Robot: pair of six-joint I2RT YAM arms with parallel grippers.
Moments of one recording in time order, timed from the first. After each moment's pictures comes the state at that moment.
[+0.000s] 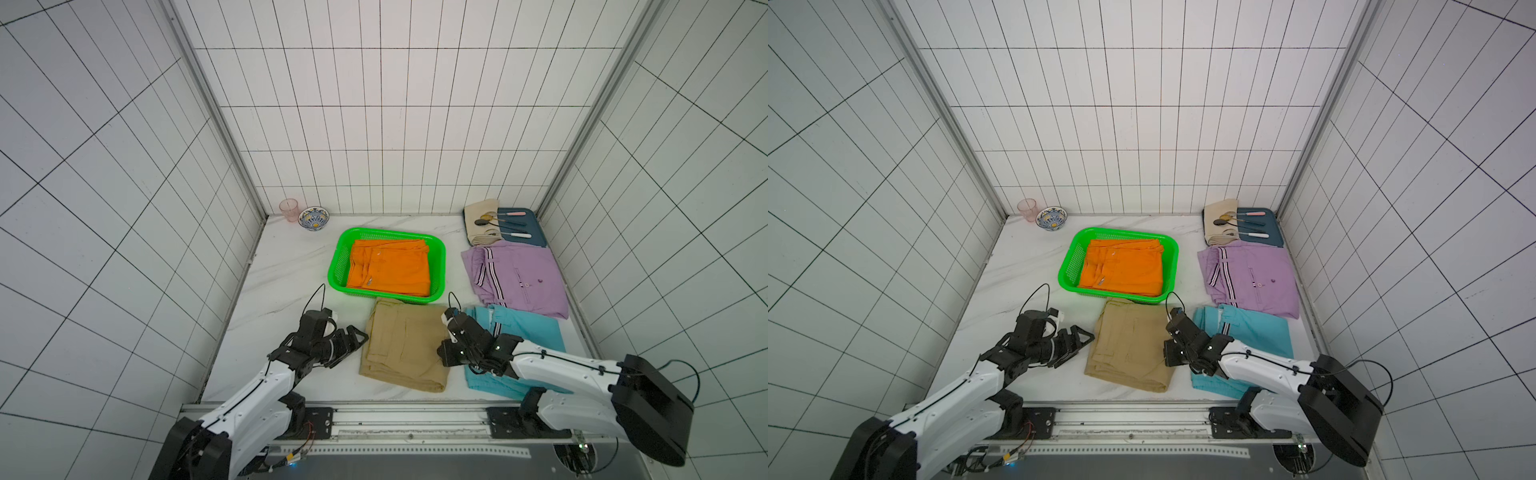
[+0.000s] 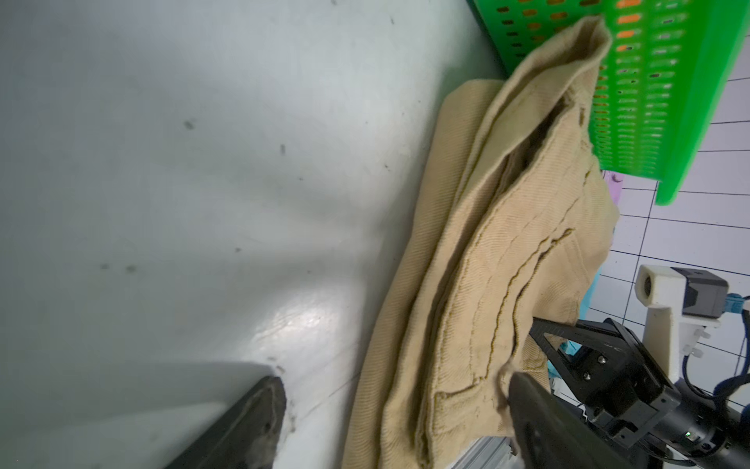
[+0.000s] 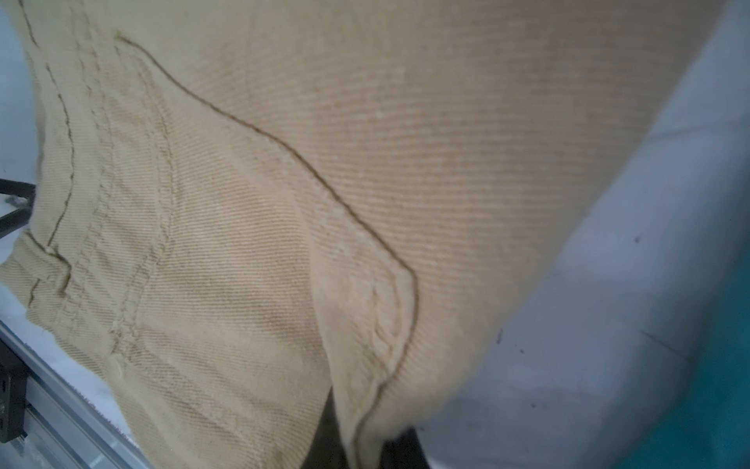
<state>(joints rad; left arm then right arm) -0.37 0.96 0.25 -0.15 0.50 -0.90 0.97 1.19 0.45 -0.26 -0.05 0.67</state>
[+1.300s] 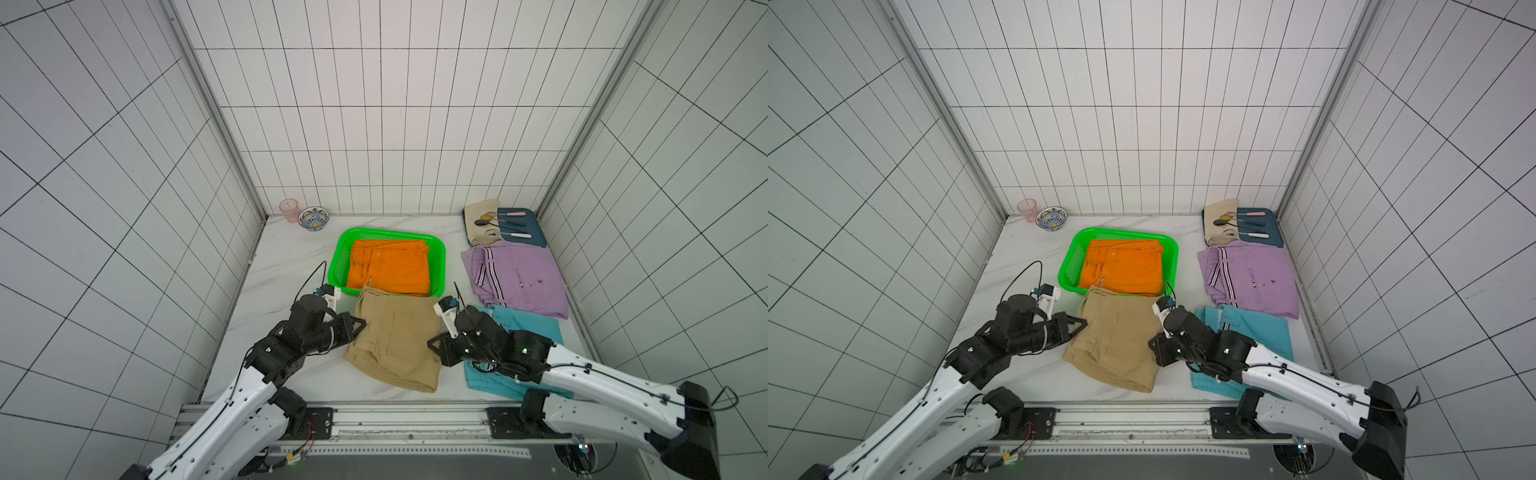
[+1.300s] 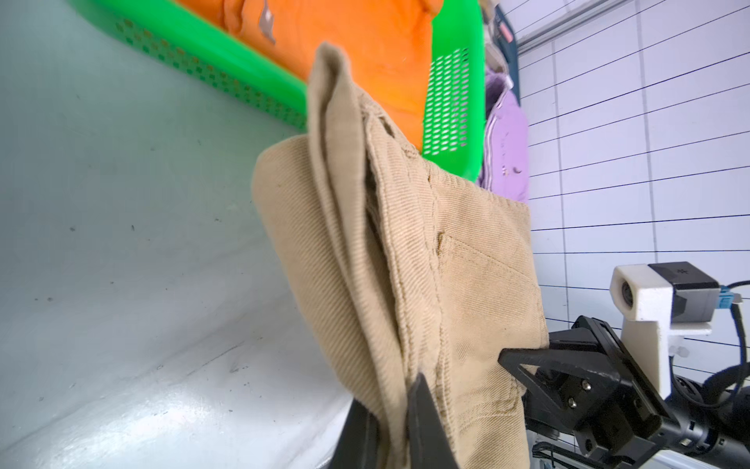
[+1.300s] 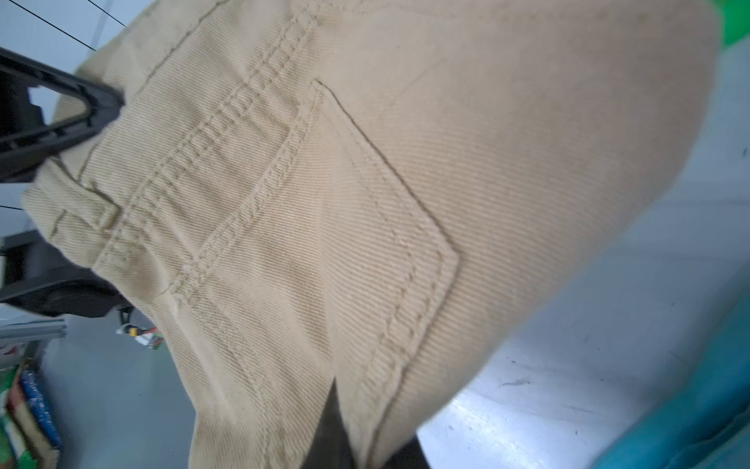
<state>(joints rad) -0.52 0.68 0.70 -0.64 0.32 -0.87 1.12 0.93 0.78 -0.57 -0.01 0.63</state>
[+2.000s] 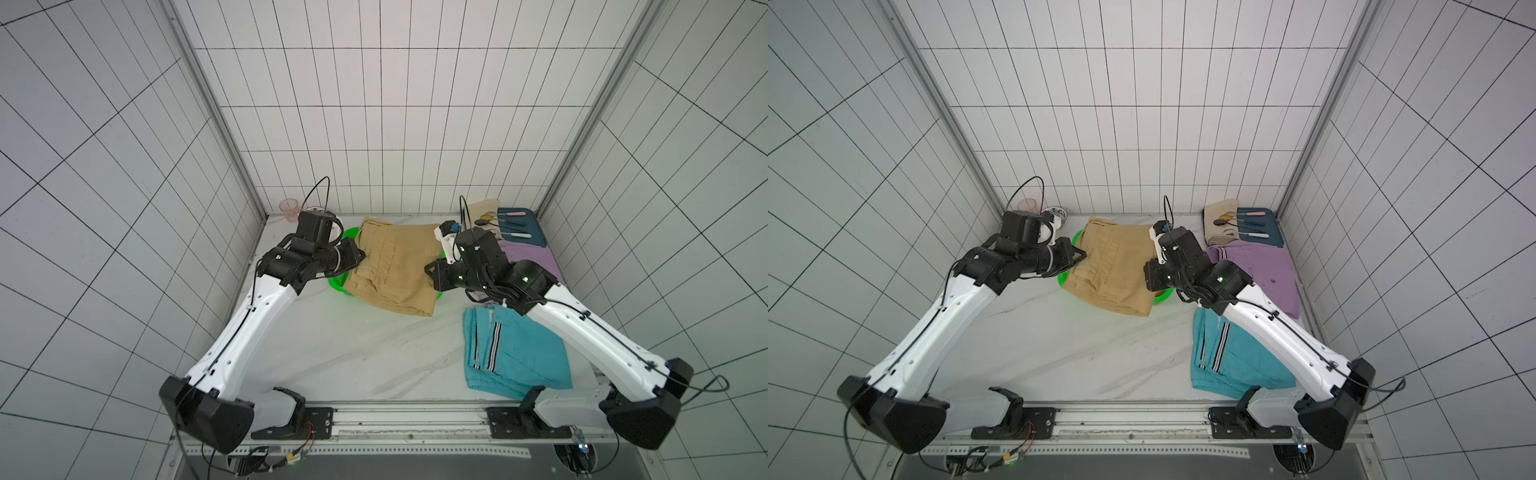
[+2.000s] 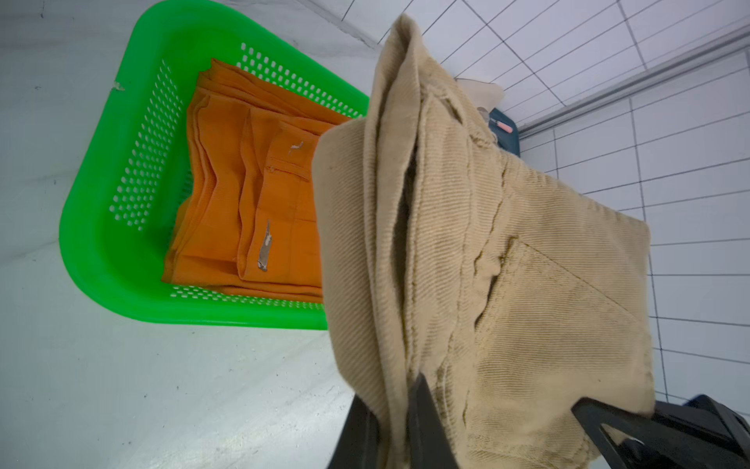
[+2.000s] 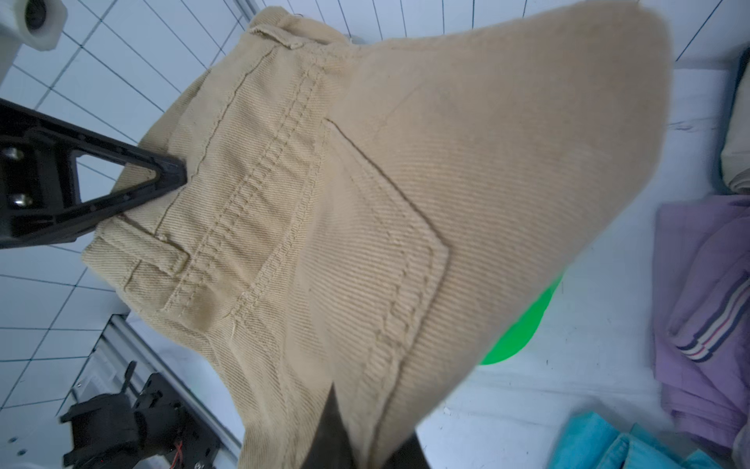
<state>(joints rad) -0.35 1.38 1.42 -0.81 0.30 -0.70 0.83 1.38 1.44 -0.75 0.02 0.41</state>
